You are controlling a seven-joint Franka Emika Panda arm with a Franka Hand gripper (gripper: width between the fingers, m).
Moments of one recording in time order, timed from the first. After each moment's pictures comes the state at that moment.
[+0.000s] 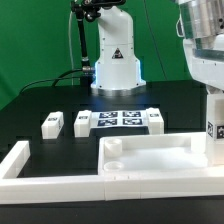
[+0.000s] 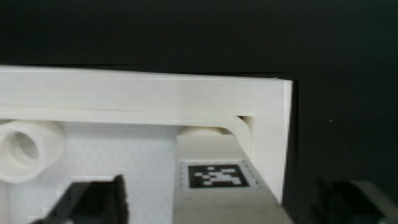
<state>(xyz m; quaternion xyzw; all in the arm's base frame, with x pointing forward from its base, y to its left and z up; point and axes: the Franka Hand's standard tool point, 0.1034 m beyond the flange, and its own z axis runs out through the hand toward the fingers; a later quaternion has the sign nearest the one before) 0.638 0.123 0.101 -0.74 0.67 0.03 0.10</state>
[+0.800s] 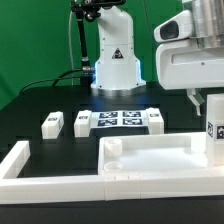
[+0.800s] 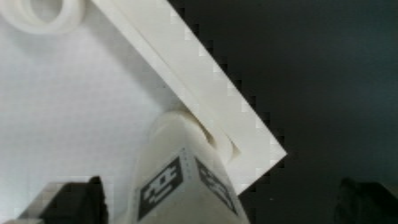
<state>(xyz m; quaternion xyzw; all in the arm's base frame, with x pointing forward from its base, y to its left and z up) 0.635 0.125 0.102 -0.95 0.30 0.00 0.09</state>
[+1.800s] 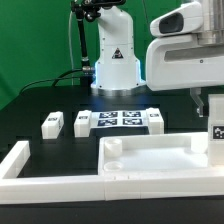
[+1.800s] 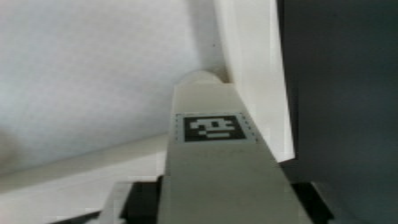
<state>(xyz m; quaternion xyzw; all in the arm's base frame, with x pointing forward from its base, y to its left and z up) 0.640 0.109 0.105 -0.99 0.15 -0.02 0.04</state>
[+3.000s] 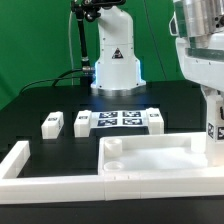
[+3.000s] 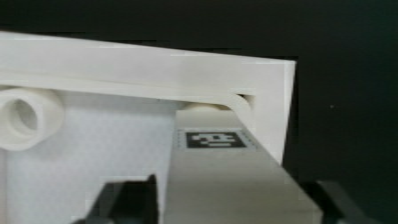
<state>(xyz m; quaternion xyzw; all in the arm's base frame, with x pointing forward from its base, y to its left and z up) 0.639 0.113 0.103 -0.75 0.66 0.02 0.09</state>
